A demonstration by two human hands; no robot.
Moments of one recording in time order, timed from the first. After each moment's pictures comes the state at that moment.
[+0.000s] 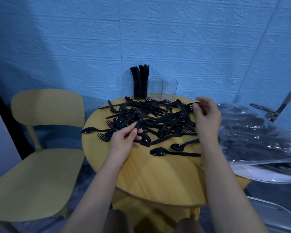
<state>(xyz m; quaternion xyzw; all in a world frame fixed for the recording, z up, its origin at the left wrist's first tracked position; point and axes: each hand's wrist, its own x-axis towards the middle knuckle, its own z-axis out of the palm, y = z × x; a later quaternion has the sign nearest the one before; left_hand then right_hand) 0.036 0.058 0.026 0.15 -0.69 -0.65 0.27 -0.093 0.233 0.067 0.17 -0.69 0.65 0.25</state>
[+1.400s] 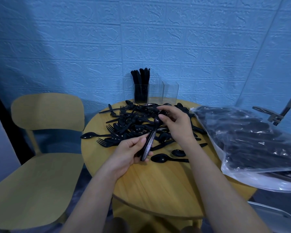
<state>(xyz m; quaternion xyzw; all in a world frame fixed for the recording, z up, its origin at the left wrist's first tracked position) 0.049 0.062 0.038 0.07 -0.62 -0.78 0.07 -0.084 0.181 0.062 0.34 -0.73 0.58 0.10</state>
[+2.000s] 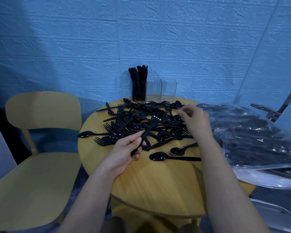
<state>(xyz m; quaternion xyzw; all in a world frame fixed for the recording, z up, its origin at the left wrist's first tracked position) 0.043 0.058 0.035 0.11 -0.60 -0.79 0.08 -0.113 0.218 0.071 0.20 -0.86 0.46 0.13</state>
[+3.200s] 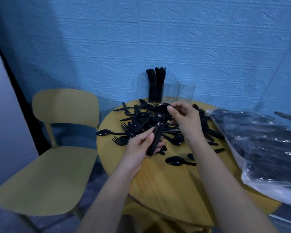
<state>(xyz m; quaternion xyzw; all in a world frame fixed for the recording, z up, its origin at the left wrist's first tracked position) 0.044 0.057 0.033 0.09 -0.60 -0.77 0.20 -0.075 0.153 0.078 0.29 -0.66 0.69 0.01</state>
